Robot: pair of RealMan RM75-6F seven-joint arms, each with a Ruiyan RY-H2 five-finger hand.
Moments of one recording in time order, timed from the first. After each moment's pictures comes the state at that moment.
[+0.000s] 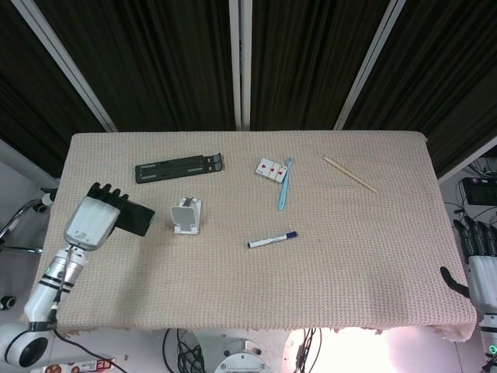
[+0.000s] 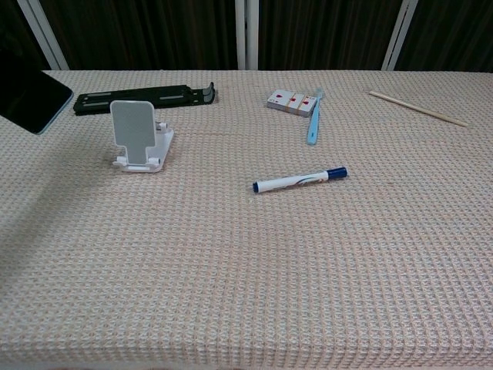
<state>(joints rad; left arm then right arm) -0.54 -1.15 -0.05 -1.65 1.40 1.25 0.67 0.02 -1.09 0.08 -1.61 -1.45 1.53 -0.08</state>
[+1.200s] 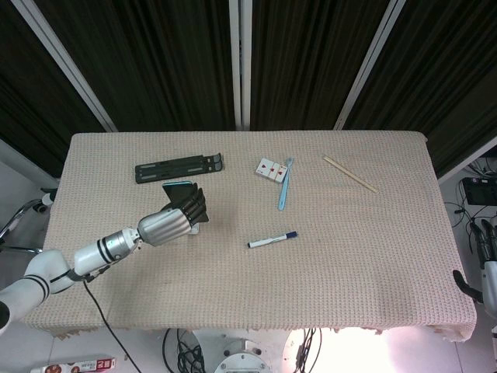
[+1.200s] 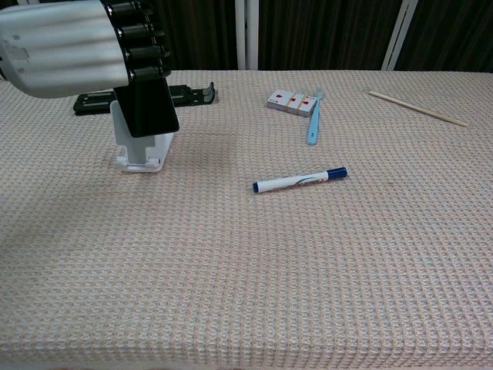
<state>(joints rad) -0.84 -1.50 0.01 -0.86 2.05 1.37 0.68 -0.01 -1.09 0.09 -1.56 -1.45 1.57 -0.04</state>
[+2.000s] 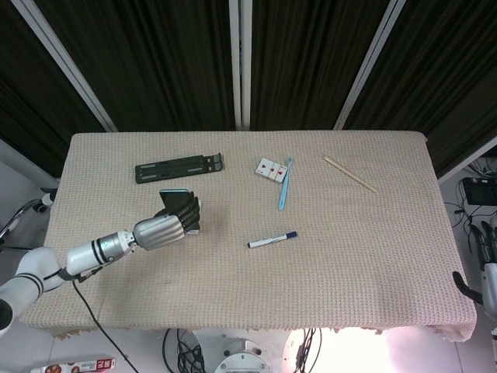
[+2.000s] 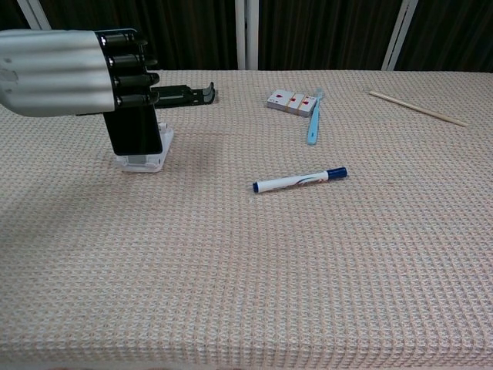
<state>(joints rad) -0.84 -1.51 0.10 -0.77 2.07 1.41 0.63 -0.02 -1.10 0.09 -1.56 -1.46 1.57 -0.04</state>
